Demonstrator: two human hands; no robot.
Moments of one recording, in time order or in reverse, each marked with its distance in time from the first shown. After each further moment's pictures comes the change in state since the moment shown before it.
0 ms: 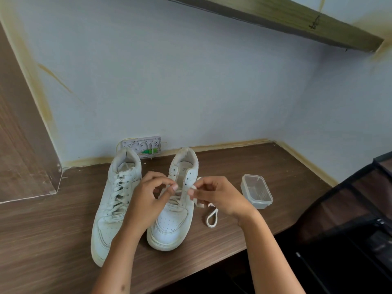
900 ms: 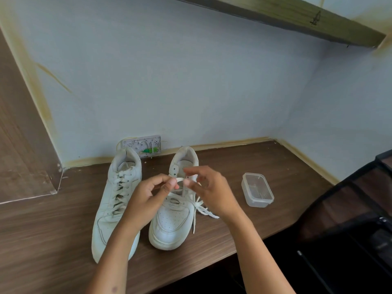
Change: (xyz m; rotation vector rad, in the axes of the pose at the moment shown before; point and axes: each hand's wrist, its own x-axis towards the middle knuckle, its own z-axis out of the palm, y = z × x) left_hand -0.003 0.026 -0.011 -0.273 -0.153 -0.061; right_hand 0.015 0.007 0.017 -0.390 0.266 -0.225
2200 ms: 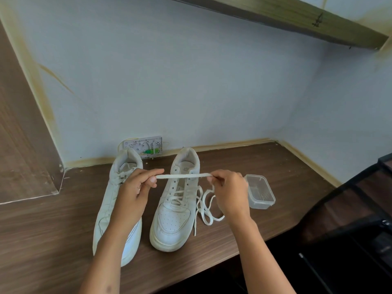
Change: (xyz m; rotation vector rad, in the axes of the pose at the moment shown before) left_hand 0.000 -0.016 -0.022 0.215 0.210 0.102; right_hand 0.001 0.024 -0.004 -0.304 0.383 0.093
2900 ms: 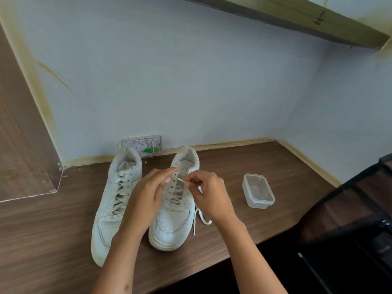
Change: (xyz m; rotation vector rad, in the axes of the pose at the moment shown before) left_hand 0.000 0.001 0.022 0.228 -0.070 0.181; right_hand -0.009 -0.025 0.015 0.169 -0.225 -0.173
